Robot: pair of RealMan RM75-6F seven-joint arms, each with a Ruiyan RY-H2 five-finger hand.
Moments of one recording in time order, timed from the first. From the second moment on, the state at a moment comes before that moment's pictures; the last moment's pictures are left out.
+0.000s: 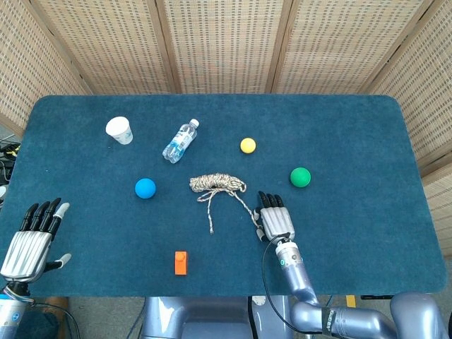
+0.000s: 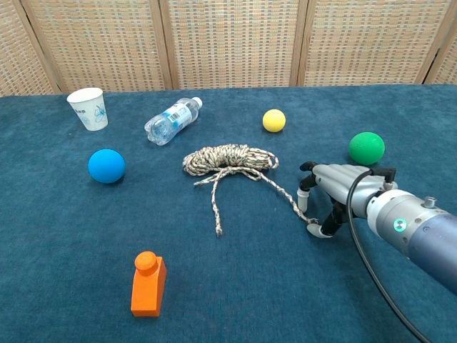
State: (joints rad) left arm -0.10 -1.15 0.00 -1.75 1.52 1.45 0.32; right arm 0.65 -1.83 0.19 -1.46 -0.83 1.13 -0.68
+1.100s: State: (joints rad) left arm -0.11 -1.15 0.01 -1.74 1.52 1.44 0.31; right arm 0.67 -1.88 0.19 -1.42 -0.84 1.16 -0.72
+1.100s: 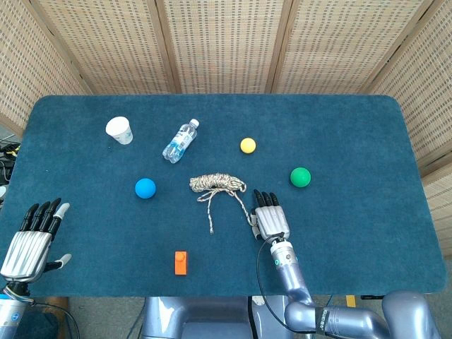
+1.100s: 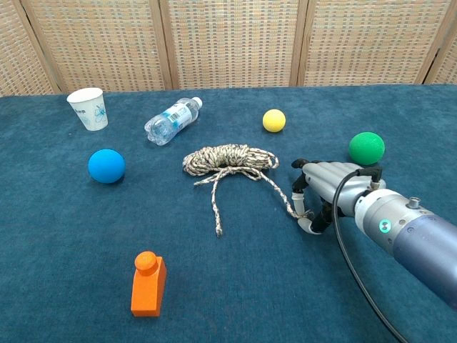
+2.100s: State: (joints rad) left arm -0.55 -1.43 -0.09 -1.35 1.82 1.19 0.19; right arm 0.73 -1.79 0.12 -1.26 -1.18 1.11 -0.67
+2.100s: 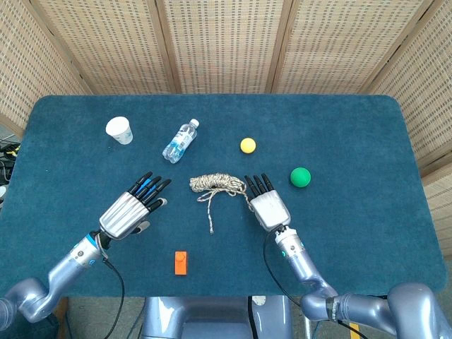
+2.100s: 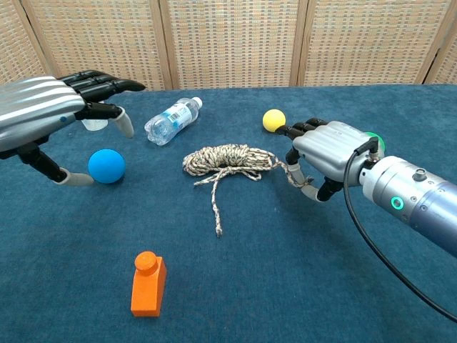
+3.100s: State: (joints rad) left arm -0.78 -1.73 -0.10 -1.22 1.67 0.92 0.41; right arm 0.75 -1.78 0.15 -1.13 -1.26 1.01 -0.42
